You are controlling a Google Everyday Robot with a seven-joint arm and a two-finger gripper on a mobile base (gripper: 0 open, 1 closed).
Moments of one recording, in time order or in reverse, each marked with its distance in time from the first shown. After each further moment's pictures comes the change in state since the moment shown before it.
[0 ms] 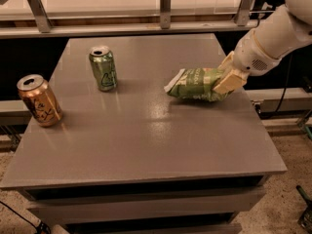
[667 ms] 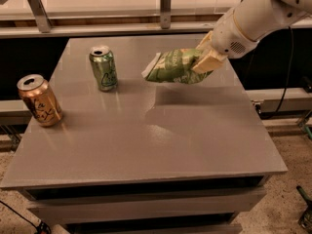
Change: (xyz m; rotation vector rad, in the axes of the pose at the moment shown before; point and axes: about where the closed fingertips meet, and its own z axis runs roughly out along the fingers) arm -0.075 -0.016 -0.007 0.060 -0.097 -0.106
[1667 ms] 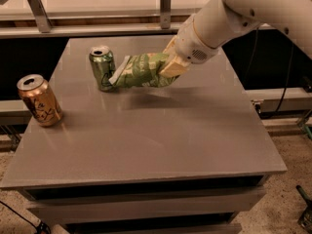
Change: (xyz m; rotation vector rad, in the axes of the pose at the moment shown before) arm -0.071 0.022 0.044 -0.002 -0.059 -0.088
